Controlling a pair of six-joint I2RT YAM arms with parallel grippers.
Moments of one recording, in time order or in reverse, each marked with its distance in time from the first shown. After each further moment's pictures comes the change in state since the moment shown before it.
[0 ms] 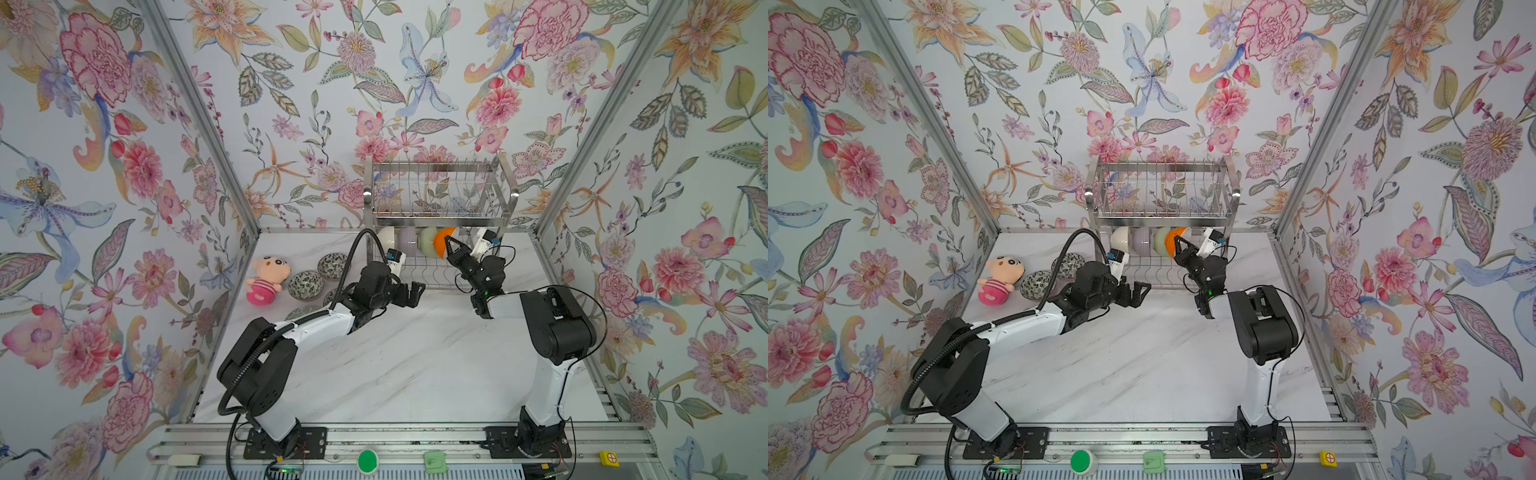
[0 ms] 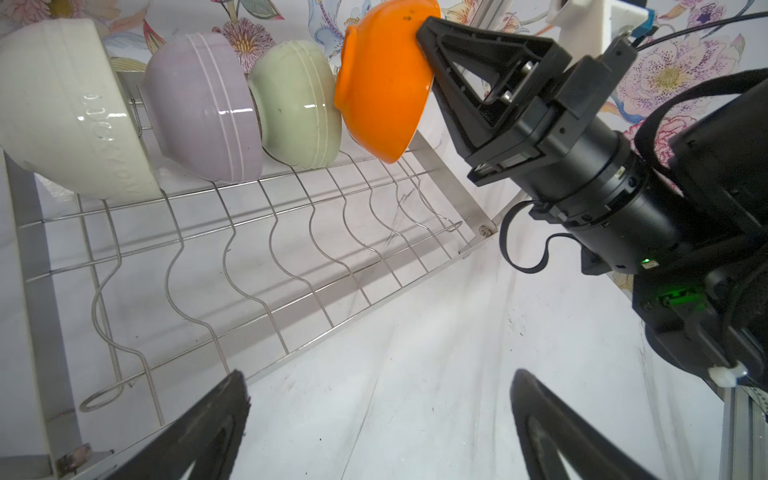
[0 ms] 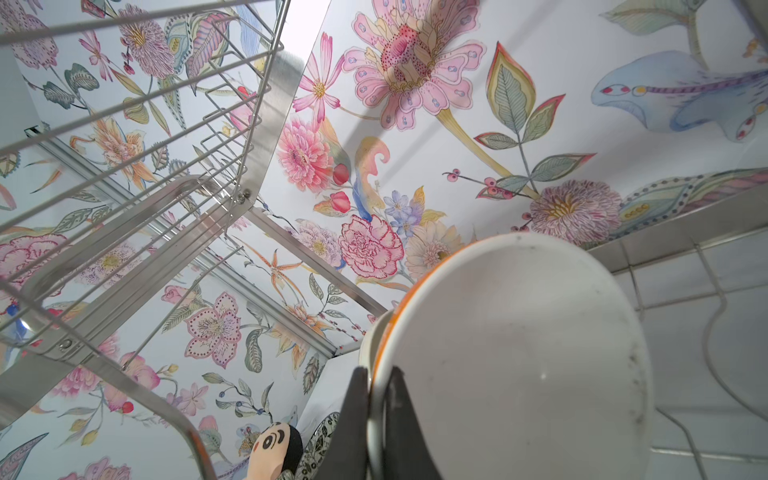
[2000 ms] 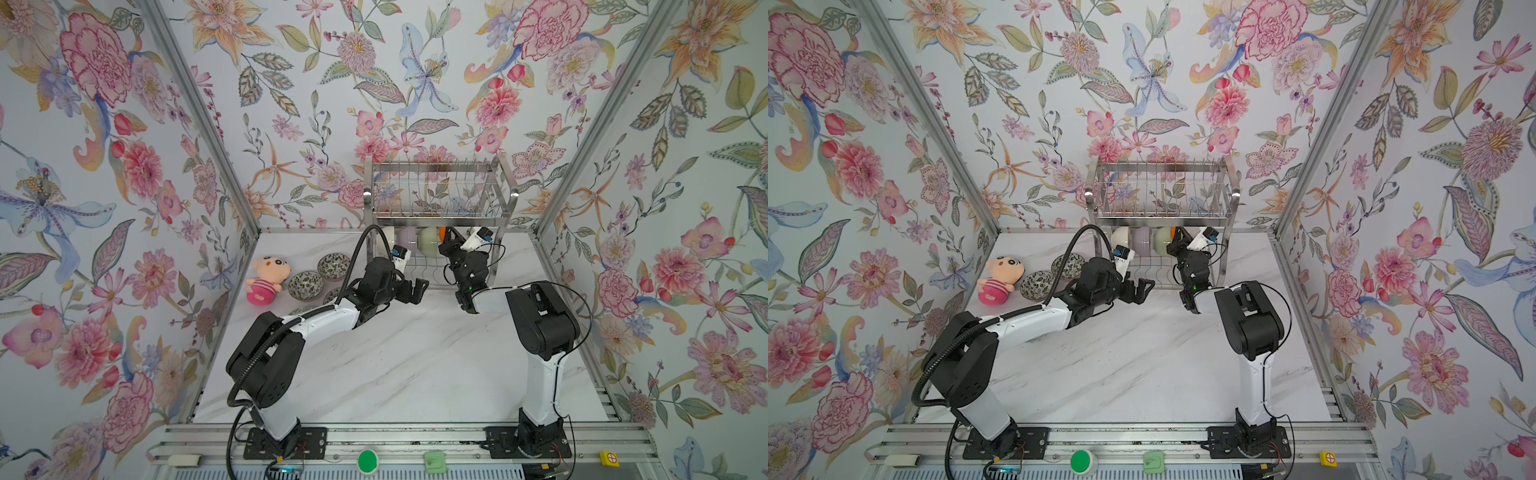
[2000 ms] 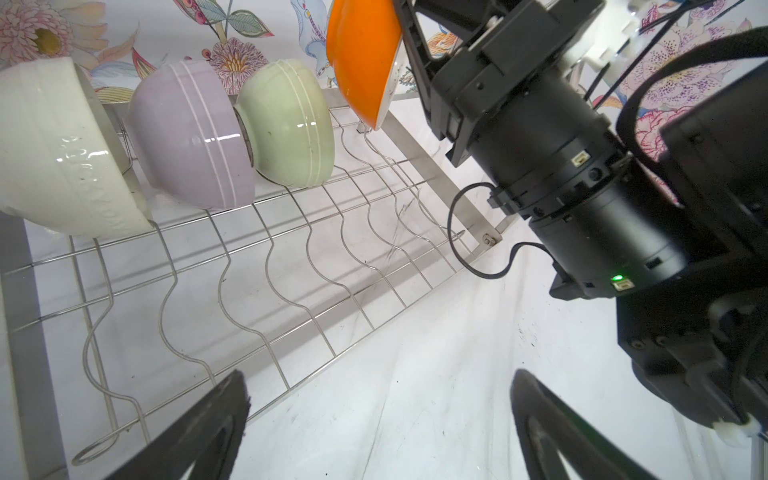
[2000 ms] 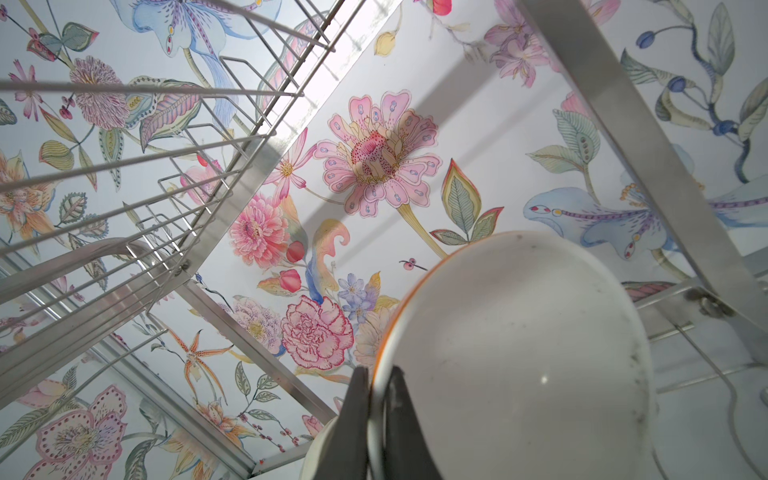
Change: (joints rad) left arm 0.002 0.053 0.051 0.008 0.003 0.053; right arm 0.109 0.085 0.129 0.002 0.420 -0.179
